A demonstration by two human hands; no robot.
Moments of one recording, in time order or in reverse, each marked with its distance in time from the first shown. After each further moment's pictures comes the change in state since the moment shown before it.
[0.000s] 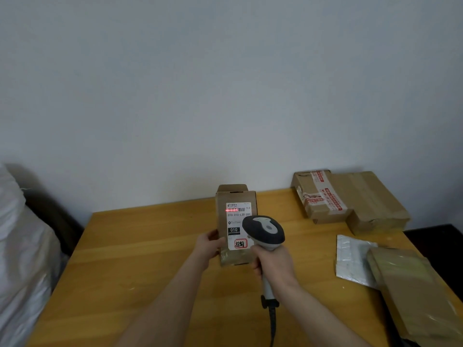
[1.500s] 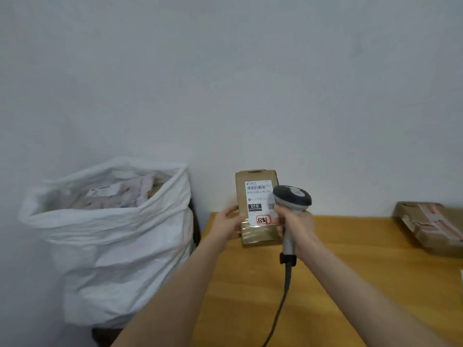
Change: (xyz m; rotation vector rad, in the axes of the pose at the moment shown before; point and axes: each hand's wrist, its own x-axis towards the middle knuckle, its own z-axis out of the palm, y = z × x) left_hand -0.211 0.030 -0.280 -0.142 0.149 0.305; right_hand -0.188 -0.079 0.212 0.285 -0.147 -0.180
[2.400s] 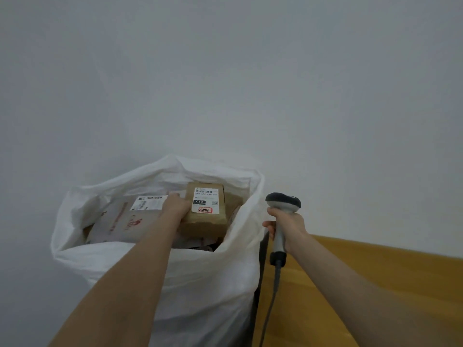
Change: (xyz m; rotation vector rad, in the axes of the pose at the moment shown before) left_hand 0.211 0.070 -0.388 0.681 0.556 -0.147; right_hand 0.146 0.040 0.345 -0.029 -0.124 0.247
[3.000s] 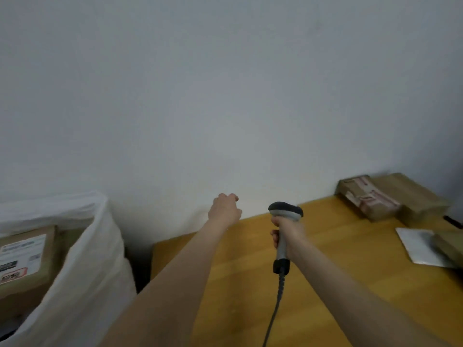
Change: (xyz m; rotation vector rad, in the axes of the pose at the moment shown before) left_hand -0.208 0.218 0.295 0.392 -0.482 0.893; right_hand -0.014 -0.002 -0.292 0.191 0.512 0.017
